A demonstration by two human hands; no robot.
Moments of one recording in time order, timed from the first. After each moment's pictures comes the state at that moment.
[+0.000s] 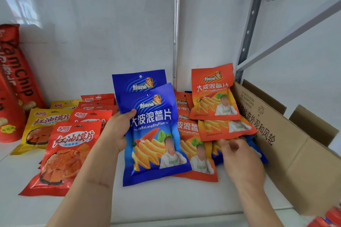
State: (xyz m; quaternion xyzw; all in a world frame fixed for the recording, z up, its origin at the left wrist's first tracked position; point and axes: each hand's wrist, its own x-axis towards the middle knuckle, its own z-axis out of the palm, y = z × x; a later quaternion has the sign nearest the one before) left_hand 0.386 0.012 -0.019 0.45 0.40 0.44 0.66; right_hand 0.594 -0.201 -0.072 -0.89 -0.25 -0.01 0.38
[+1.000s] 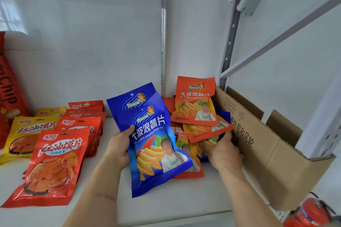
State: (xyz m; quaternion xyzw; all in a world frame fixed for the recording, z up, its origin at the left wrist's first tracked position) left_hand 0.409 -0.009 -0.059 0.37 0.40 0.39 0.74; right_hand 0.612 -0.186 -0.052 -0.91 -0.23 0.05 0.33
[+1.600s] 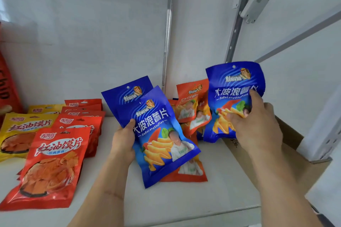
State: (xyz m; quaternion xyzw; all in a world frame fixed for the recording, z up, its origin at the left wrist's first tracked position) left_hand 0.421 -0.003 -0.046 0.38 0.38 0.46 0.70; right_hand 0.596 -0.231 0.054 -0.87 -0.30 -0.16 0.37
